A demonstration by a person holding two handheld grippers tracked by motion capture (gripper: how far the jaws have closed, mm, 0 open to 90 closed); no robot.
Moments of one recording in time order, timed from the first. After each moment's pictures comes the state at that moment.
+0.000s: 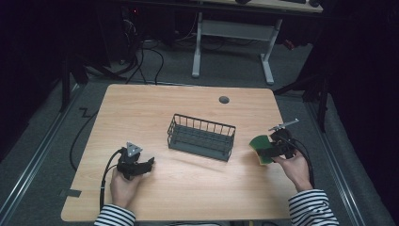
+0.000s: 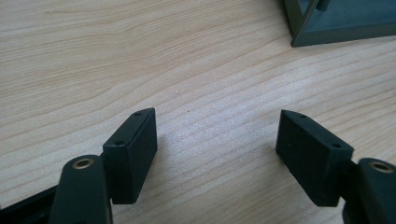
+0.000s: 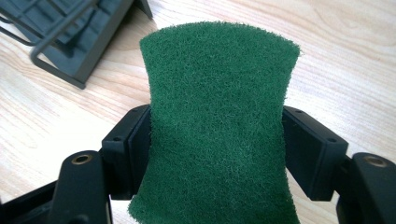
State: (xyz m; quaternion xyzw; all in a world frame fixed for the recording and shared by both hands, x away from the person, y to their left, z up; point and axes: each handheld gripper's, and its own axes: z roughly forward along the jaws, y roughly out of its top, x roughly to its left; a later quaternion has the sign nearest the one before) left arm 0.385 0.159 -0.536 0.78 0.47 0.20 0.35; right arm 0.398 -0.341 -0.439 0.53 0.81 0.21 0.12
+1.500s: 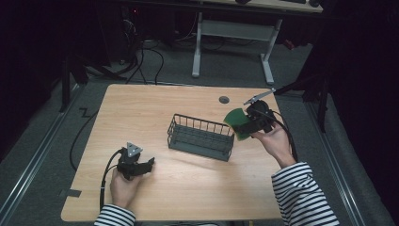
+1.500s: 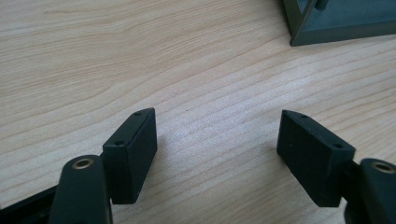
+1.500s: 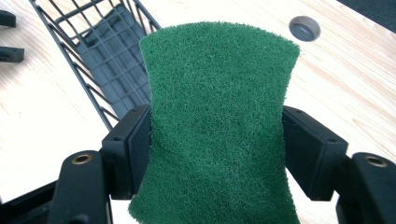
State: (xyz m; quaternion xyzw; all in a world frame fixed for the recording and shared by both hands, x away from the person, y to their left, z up) left arm 0.384 0.159 -0.536 0.78 0.47 0.20 0.35; right arm 0.436 -0.252 -0.357 0.43 0.85 0.26 0.14
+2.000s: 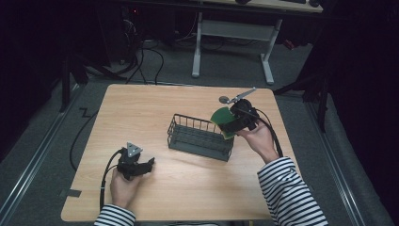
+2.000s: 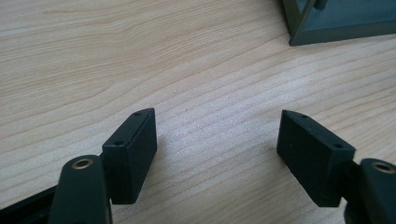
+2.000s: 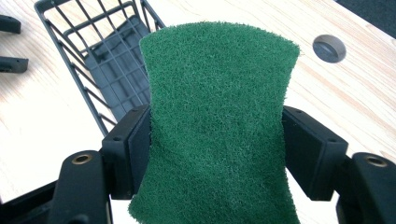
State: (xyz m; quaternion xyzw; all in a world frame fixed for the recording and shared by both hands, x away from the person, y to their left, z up) left arm 0.384 0.159 -0.536 0.78 0.47 0.20 0.35; right arm 0.453 -0.213 -0.370 0.41 0.86 0.26 0.15
